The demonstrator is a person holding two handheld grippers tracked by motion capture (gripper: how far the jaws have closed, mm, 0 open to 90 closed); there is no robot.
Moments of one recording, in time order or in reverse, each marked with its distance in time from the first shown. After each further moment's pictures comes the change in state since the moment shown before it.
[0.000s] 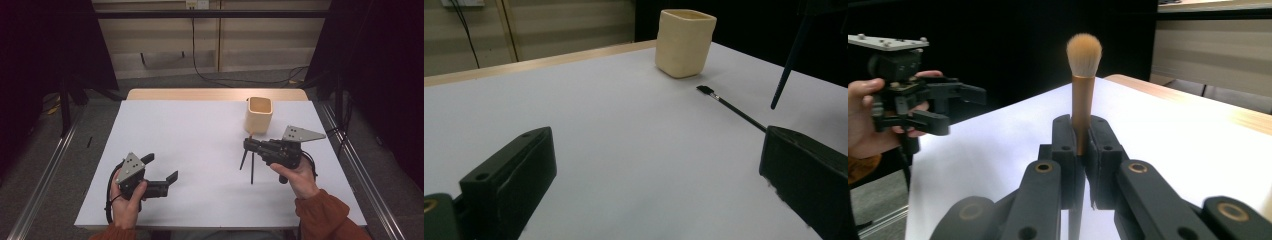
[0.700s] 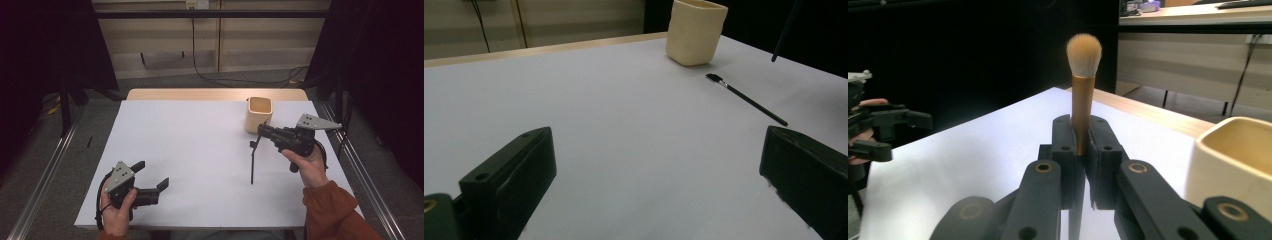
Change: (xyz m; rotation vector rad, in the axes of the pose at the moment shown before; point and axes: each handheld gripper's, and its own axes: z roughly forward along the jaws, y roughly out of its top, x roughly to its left) left arm 0.008 -0.018 -0.018 0.008 0.017 -0.039; right arm -0.030 0.019 -0.019 -0.030 -0.112 0.003
